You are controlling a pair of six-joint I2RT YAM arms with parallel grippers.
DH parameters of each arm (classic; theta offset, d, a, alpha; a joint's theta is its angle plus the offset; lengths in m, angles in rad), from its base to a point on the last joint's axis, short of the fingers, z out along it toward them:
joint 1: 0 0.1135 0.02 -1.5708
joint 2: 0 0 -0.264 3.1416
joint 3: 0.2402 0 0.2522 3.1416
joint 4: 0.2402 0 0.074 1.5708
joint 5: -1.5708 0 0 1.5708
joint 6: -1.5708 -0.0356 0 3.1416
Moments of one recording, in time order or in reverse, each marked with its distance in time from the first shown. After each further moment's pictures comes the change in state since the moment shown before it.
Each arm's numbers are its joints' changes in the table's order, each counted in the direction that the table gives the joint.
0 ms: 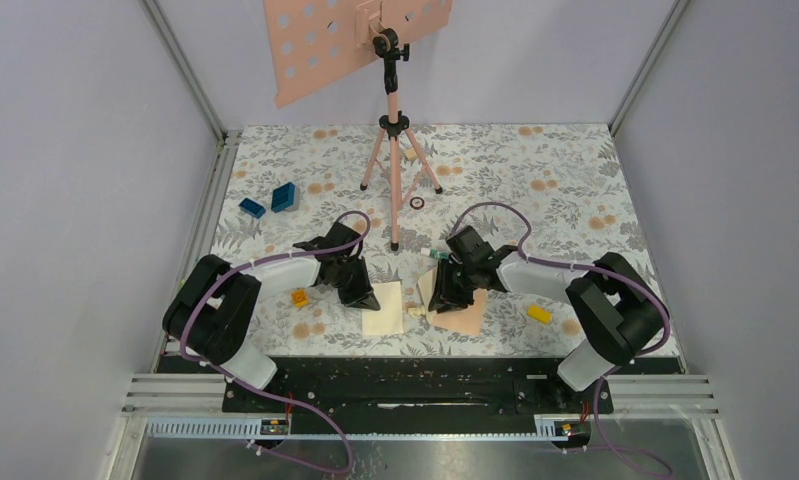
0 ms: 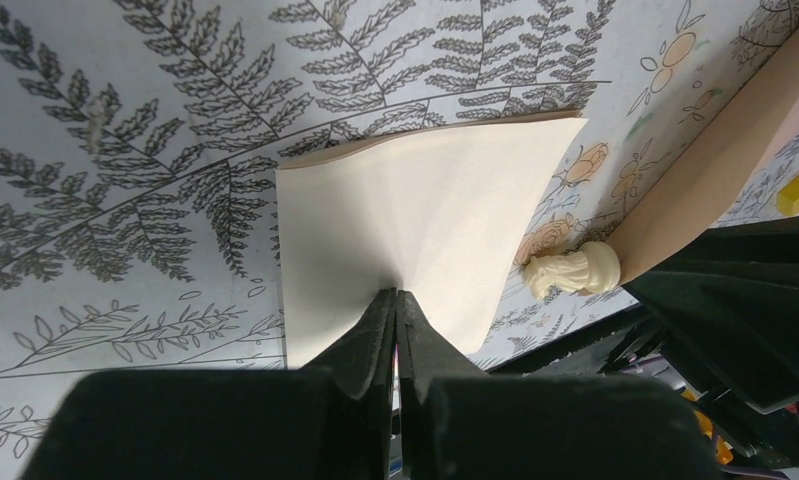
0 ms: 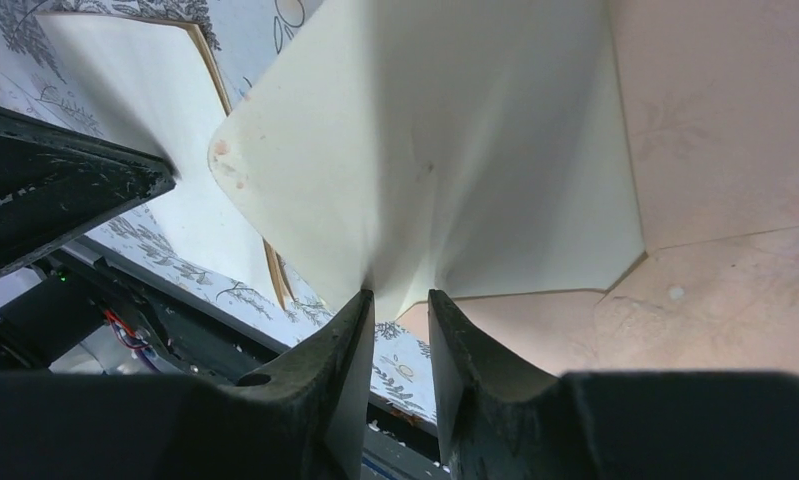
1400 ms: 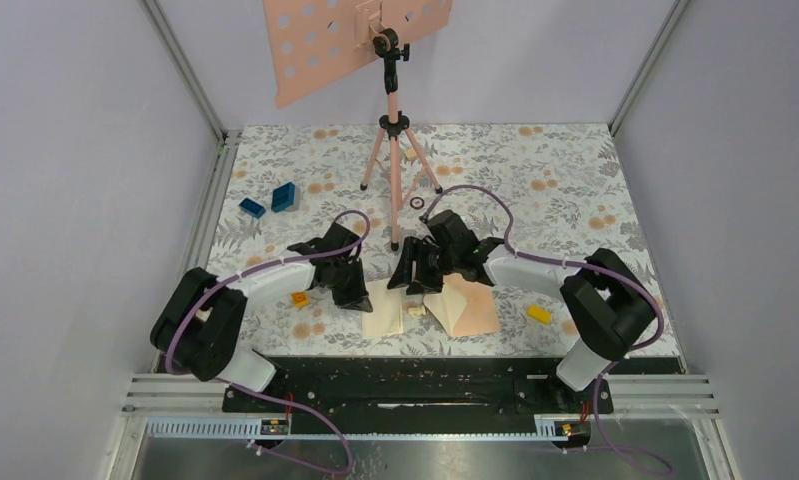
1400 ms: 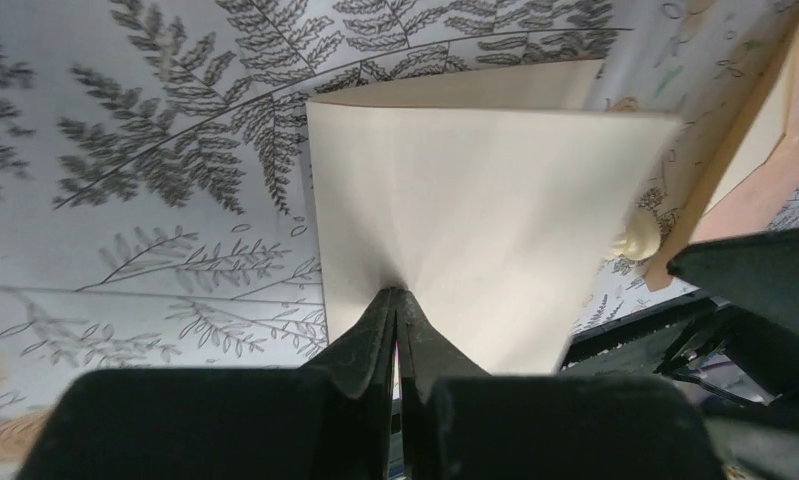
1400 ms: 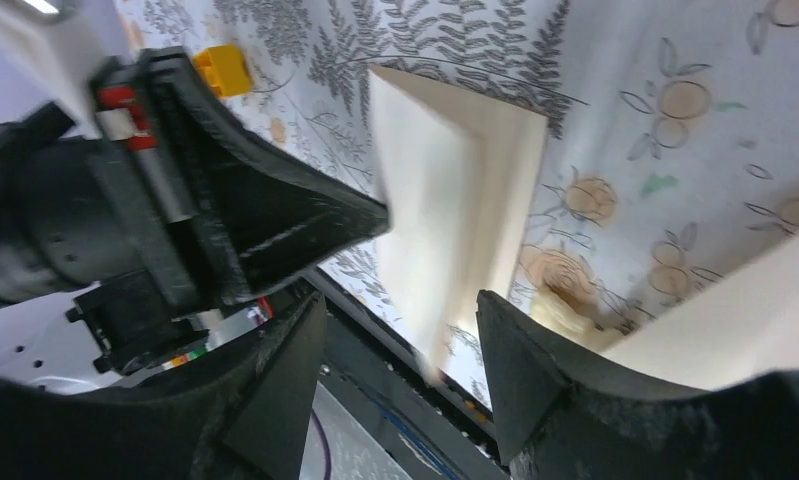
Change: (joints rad) left arm -0.023 -0.123 0.005 0.123 0.103 -0.091; right arm 0.071 0.029 0.135 -0.167 0.080 -0.092
